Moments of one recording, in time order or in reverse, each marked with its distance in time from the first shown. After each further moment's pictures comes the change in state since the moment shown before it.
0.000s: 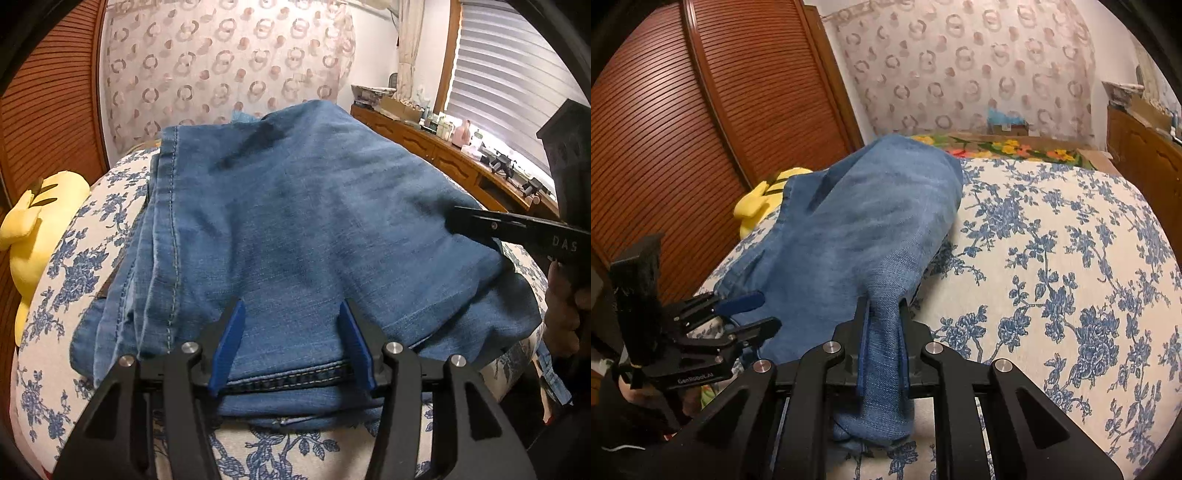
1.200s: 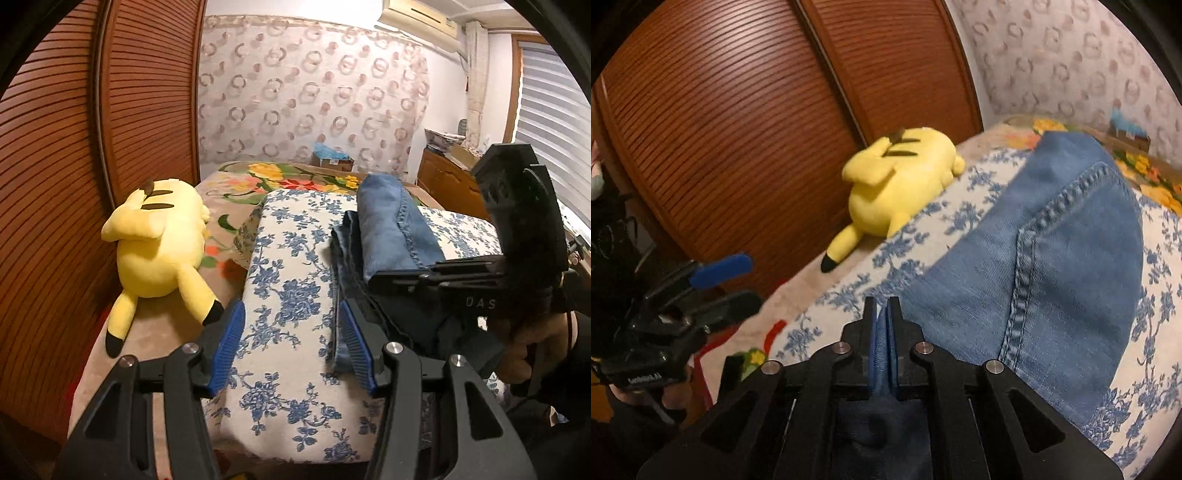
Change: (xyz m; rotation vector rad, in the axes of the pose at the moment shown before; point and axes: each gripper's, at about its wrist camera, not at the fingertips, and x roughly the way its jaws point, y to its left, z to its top) left arm -0.120 0.138 0.003 -0.156 -0.116 0.233; right arm 0.138 0.178 0.060 -0.207 0.181 0.344
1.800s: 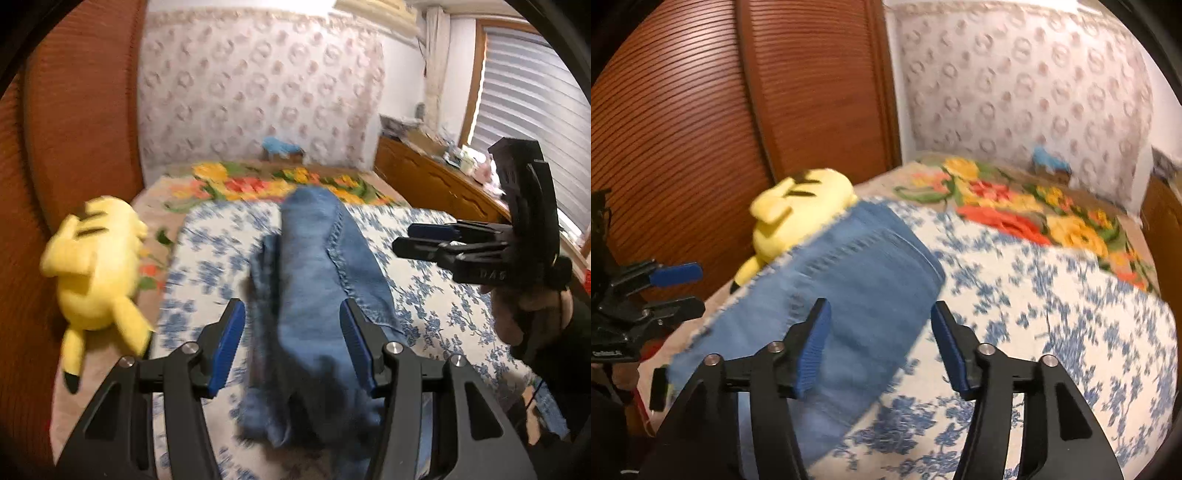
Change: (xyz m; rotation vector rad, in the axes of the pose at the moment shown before) left arm 0.056 -0.073 0.053 0.087 0.076 -0.183; right arm -0.096 -0.090 0.006 -0.007 -0.114 -0.320
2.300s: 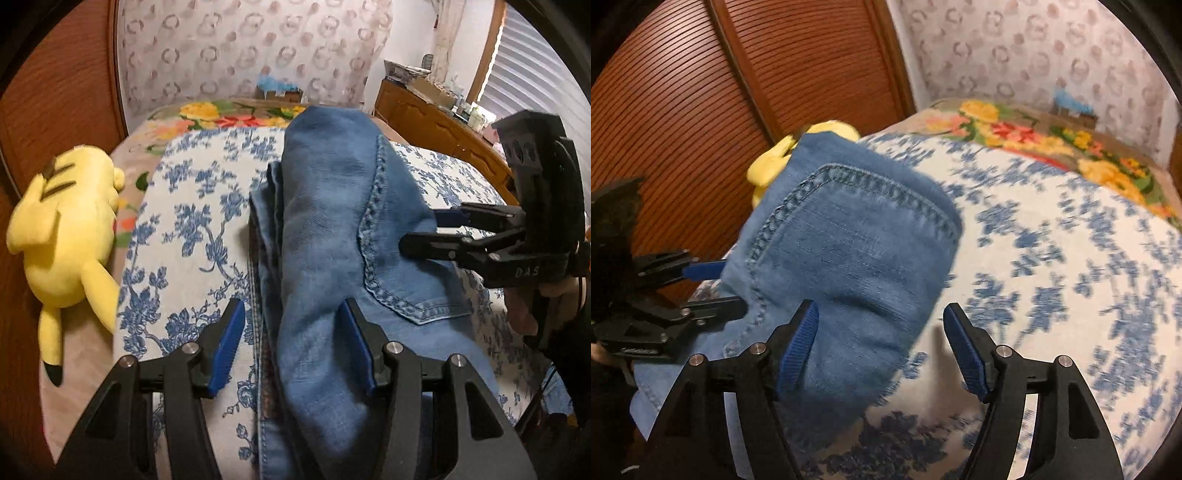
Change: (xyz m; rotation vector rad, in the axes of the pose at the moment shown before) left arm 0.087 0.032 -0.011 -0.021 0.215 -0.021; right arm 0.082 -0.025 -0.019 0.070 0.180 0.149
